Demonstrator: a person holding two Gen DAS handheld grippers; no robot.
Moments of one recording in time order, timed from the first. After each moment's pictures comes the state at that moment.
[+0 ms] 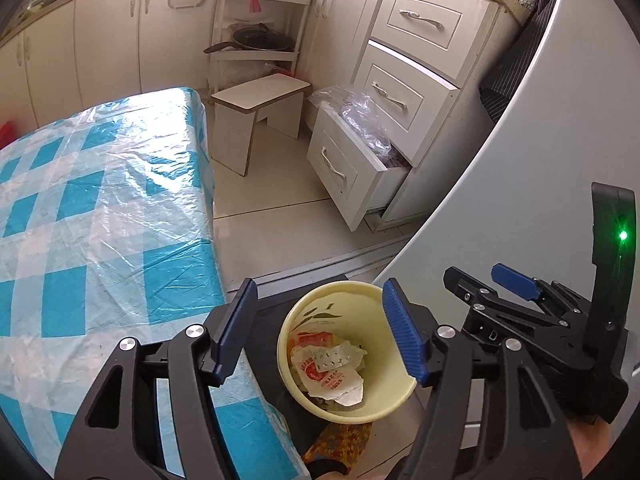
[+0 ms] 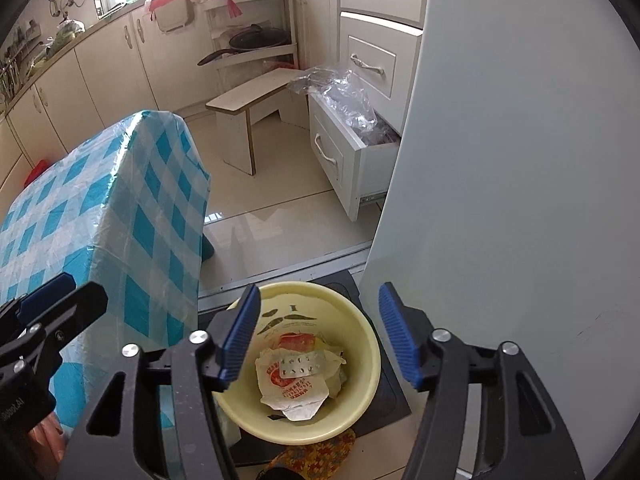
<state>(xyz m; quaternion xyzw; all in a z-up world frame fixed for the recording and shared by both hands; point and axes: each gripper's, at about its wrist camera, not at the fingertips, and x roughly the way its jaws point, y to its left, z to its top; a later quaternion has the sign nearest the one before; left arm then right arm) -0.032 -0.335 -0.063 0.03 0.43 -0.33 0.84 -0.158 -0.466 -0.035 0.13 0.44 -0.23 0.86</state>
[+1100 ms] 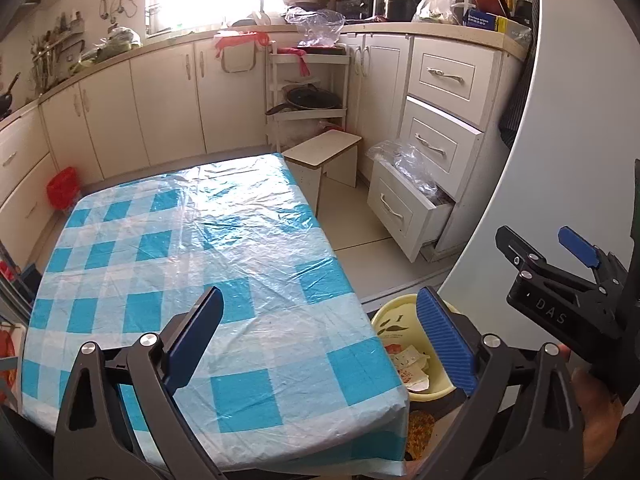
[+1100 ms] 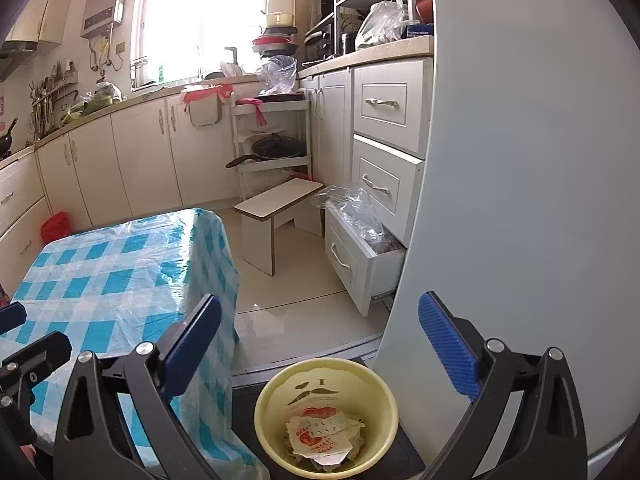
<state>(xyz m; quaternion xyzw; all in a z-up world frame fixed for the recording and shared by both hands) -0.083 -0.224 0.016 0.07 0.34 -0.25 0.90 -0.200 -0.385 0.040 0.08 0.26 -0.24 0.93</state>
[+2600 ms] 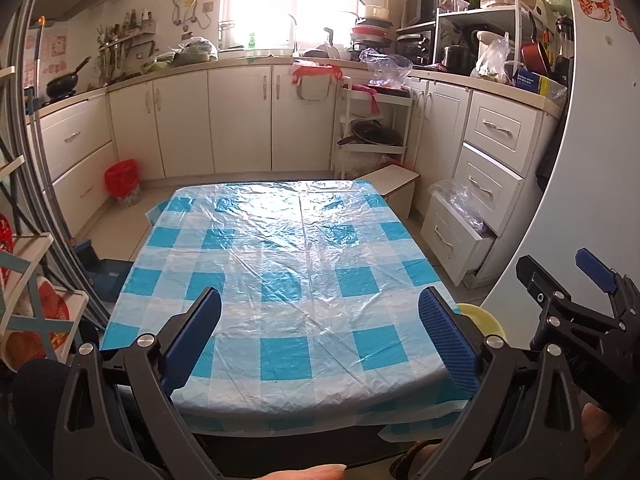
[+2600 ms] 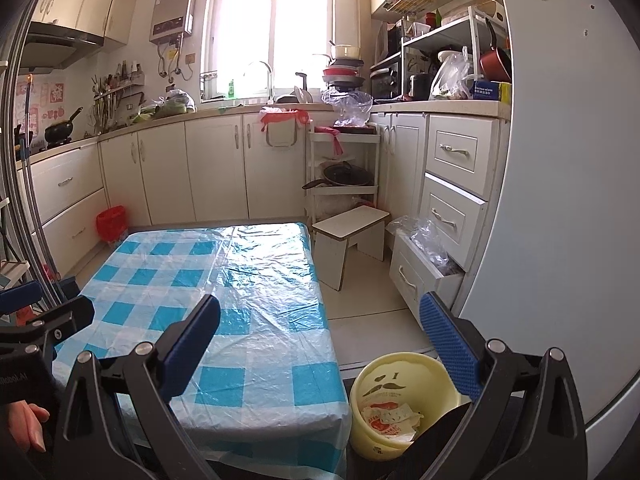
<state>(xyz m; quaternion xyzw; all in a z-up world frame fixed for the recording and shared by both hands) -0.128 -0.061 0.055 0.03 0.29 -0.17 0.94 -0.232 -0.233 0.081 0.05 0.21 -0.17 0.96</state>
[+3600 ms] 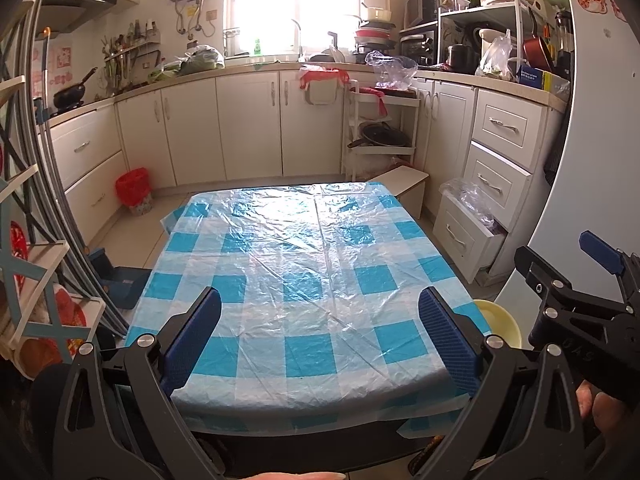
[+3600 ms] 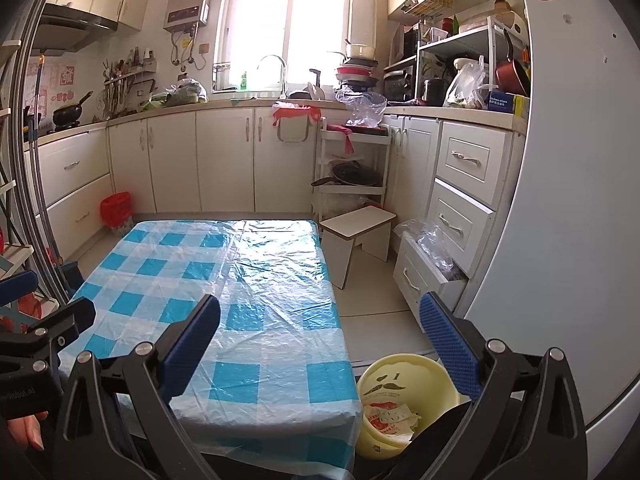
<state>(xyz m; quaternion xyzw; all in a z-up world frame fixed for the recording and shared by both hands) -0.134 -0.052 0.059 0.04 0.28 -0.15 0.95 -0.226 -0.210 0.088 0.02 0.22 -0.16 0.96</state>
